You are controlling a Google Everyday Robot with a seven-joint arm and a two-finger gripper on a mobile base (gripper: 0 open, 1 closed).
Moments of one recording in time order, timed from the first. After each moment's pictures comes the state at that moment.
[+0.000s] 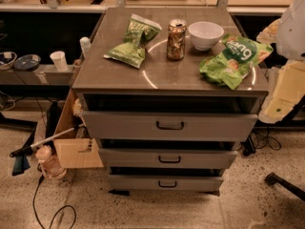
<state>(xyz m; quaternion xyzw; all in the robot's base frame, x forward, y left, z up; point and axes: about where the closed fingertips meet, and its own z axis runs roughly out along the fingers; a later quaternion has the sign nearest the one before) 0.438 -0.217 0.977 -0.60 0.78 -0.04 0.16</state>
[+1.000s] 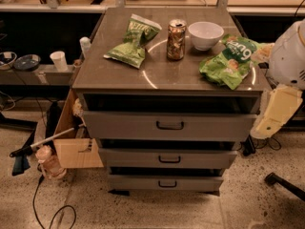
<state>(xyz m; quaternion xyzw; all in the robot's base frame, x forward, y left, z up) 0.438 -0.216 0.936 -0.60 0.78 -0.01 0.18</state>
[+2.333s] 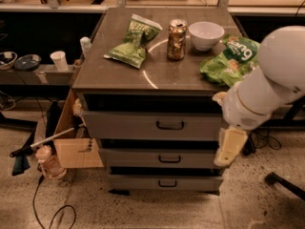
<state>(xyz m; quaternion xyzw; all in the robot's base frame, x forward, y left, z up) 0.452 -0.181 0.802 -0.64 0.75 0.03 0.16</state>
